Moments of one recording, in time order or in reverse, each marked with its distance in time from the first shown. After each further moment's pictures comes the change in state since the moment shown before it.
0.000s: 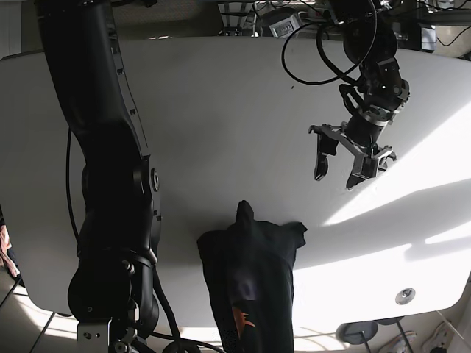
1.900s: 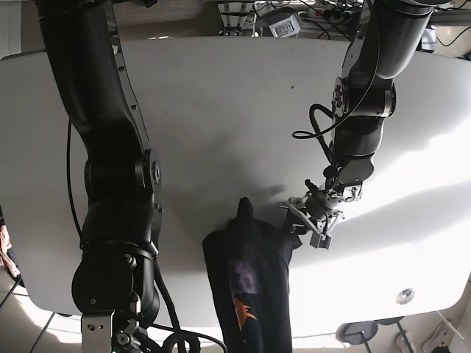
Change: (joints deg) left arm -47.8 -6.5 21.5 -86.5 4.5 9.0 -28.8; right arm -2.6 0.1 0.4 0.0 -0.2 0.0 2.1
